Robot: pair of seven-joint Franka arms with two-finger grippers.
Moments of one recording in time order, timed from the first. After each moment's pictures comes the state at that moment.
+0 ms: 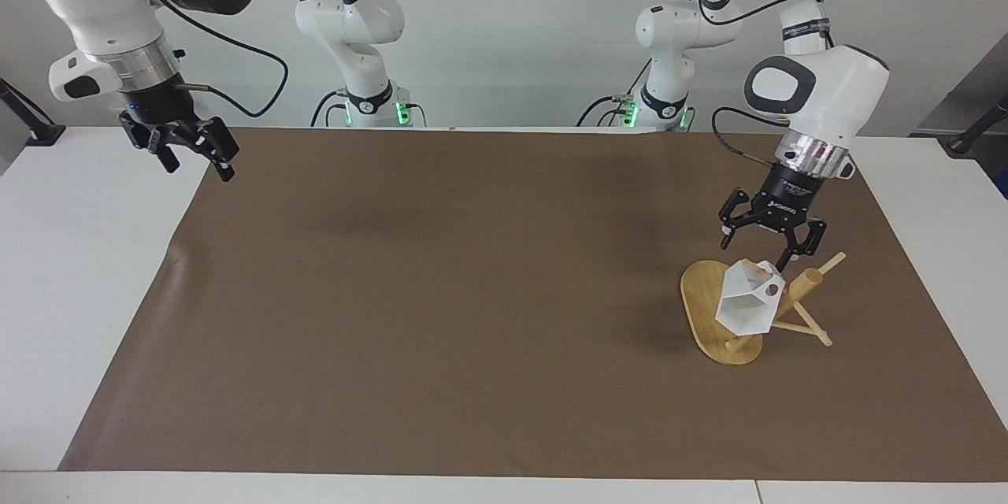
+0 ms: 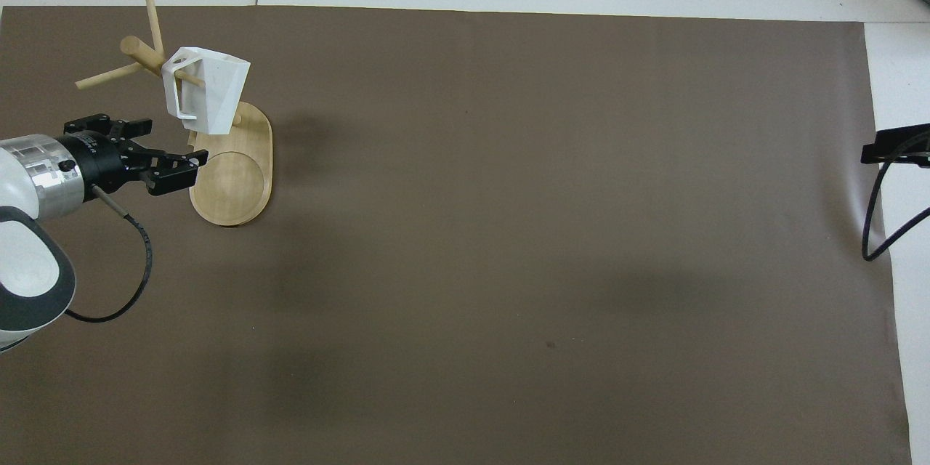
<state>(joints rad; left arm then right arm) 0.15 -0.10 -0.15 -2.14 -0.48 2.40 -2.23 -0.06 -0.02 -0.12 -1.66 0.01 1.81 0.04</state>
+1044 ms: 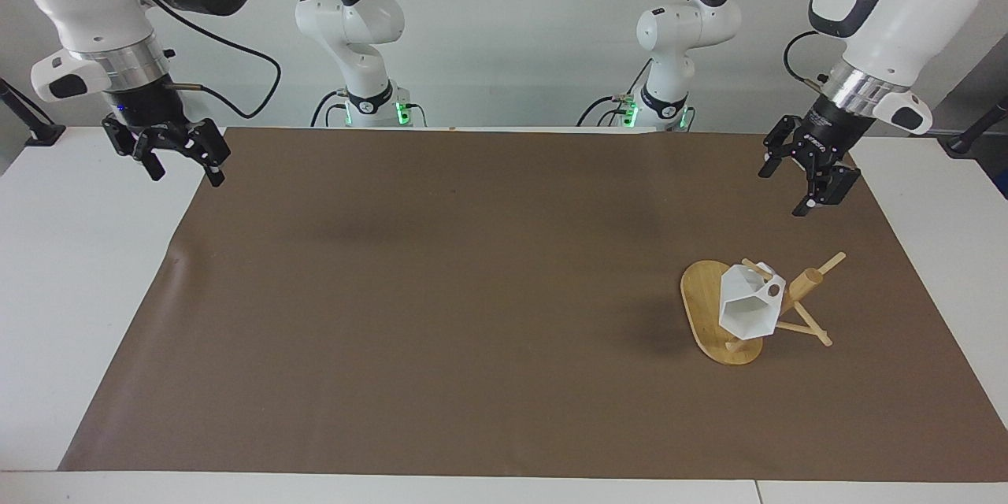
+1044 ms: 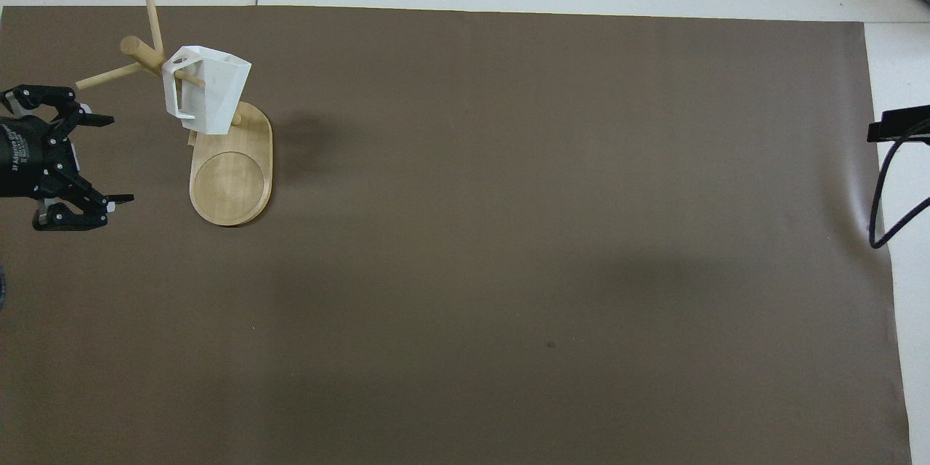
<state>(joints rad) 0.17 -0.12 -0.18 -1.88 -0.23 1.95 -1.46 -0.06 0.00 -0.11 -1.64 0.01 1.80 -0.04</state>
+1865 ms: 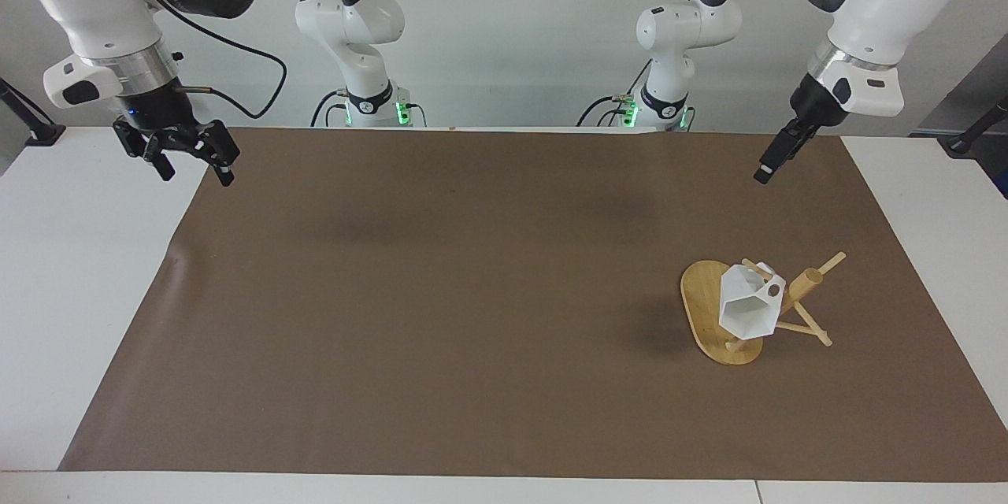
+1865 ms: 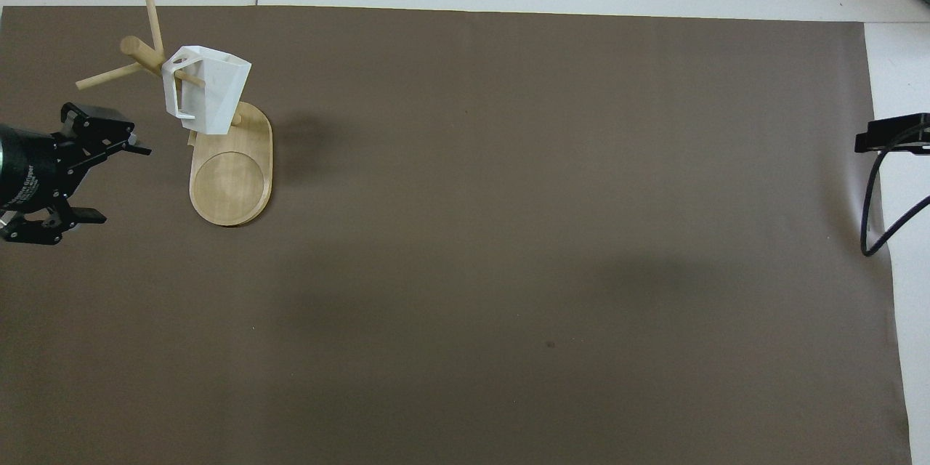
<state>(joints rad) 0.13 -0.15 -0.18 -1.81 -0.11 1.73 -0.54 -0.06 0.00 -0.11 -1.65 0.01 1.80 -0.04</state>
